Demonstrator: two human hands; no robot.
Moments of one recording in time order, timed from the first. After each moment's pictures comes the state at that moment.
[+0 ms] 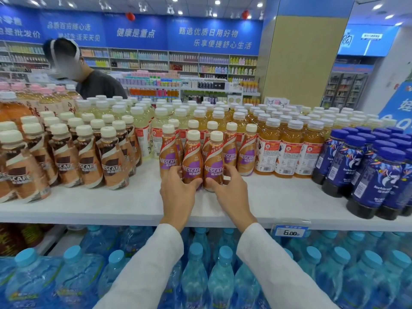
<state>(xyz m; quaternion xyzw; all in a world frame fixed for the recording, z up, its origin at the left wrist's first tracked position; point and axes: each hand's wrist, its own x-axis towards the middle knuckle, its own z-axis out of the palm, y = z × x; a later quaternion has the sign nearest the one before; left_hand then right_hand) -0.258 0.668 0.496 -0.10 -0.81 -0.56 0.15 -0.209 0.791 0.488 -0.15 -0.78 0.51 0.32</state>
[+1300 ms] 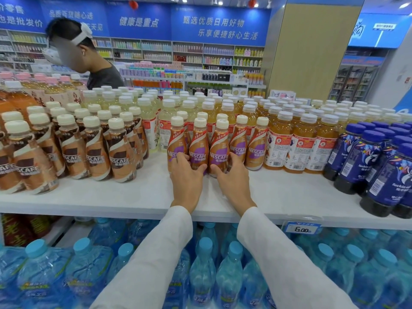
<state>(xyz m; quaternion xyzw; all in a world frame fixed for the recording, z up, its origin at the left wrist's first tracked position) -0.296 0.680 0.488 -0.10 -0.81 -0.55 0.16 -0.258 0.797 0.477 -0.19 -0.82 0.43 0.32</state>
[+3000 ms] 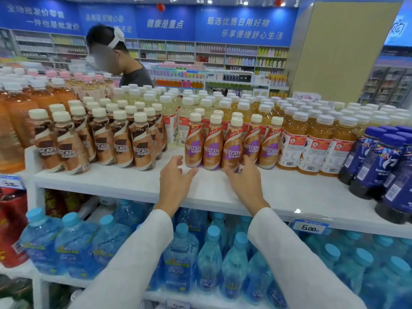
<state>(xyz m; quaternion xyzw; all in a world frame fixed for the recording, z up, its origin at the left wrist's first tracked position) -0.281 0.610 0.485 -0.10 -0.82 -0.55 0.11 -0.235 0.796 0.481 -0.16 -0.83 0.44 0.29</state>
